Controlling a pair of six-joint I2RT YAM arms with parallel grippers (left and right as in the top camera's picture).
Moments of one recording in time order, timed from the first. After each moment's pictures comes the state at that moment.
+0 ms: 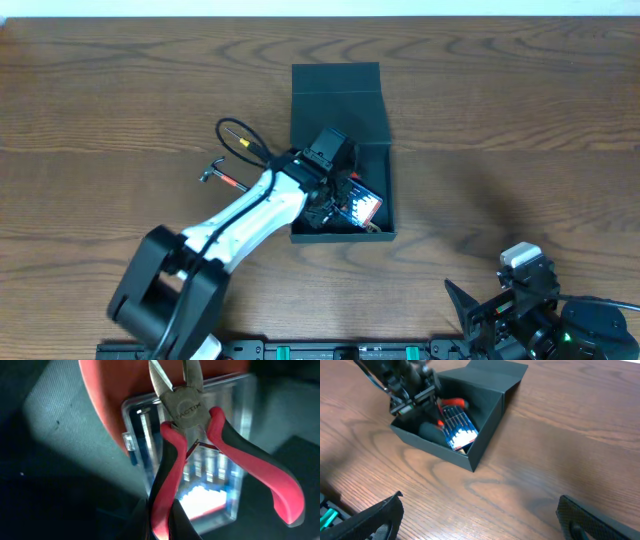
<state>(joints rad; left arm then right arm) -0.64 1.74 1.11 -0.65 0.18 -1.42 0.39 0.27 0.85 -1.16 -0.11 0.04</state>
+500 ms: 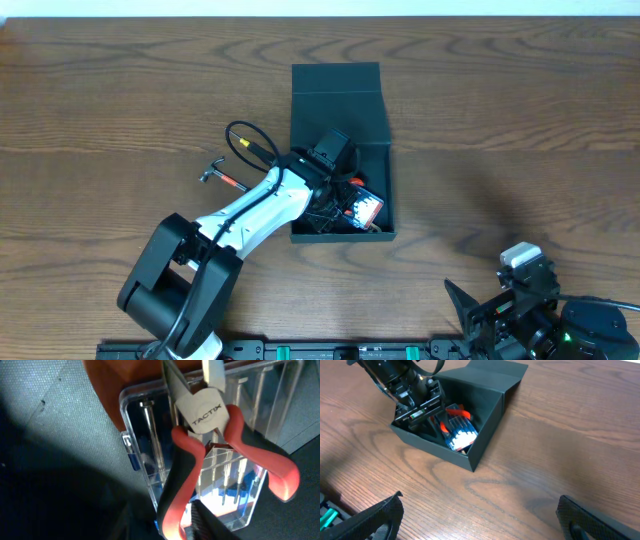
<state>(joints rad) -0.64 1.79 1.11 -0.64 0.24 -1.43 0.39 0.27 0.85 -1.16 -0.11 0.04</state>
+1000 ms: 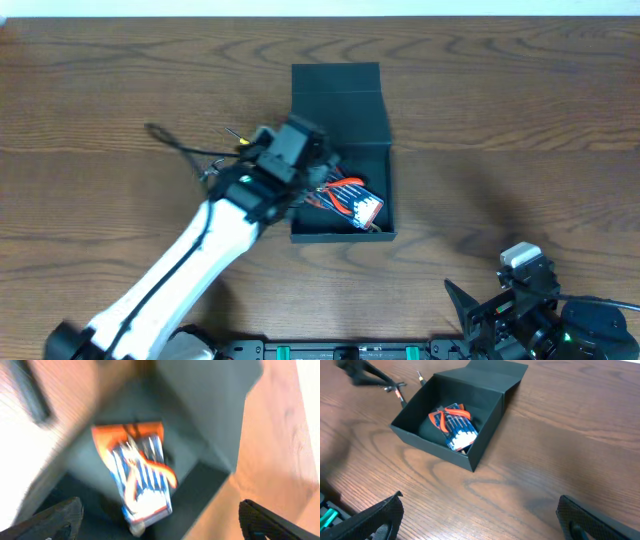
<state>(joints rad) -0.56 1.37 1.11 -0.74 -0.08 -1.39 0.39 0.27 0.85 -1.16 -0.11 0.04</state>
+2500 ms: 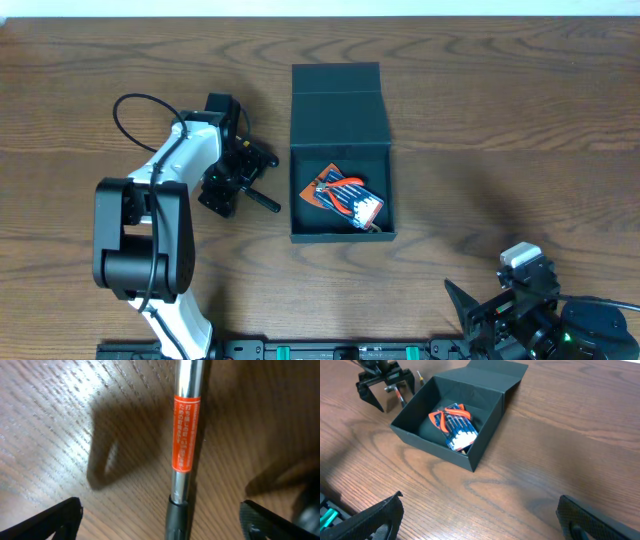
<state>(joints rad) -0.10 1.93 1.23 -0.93 0.13 -1.09 0.39 0.27 0.85 -1.16 -0.11 0.04</state>
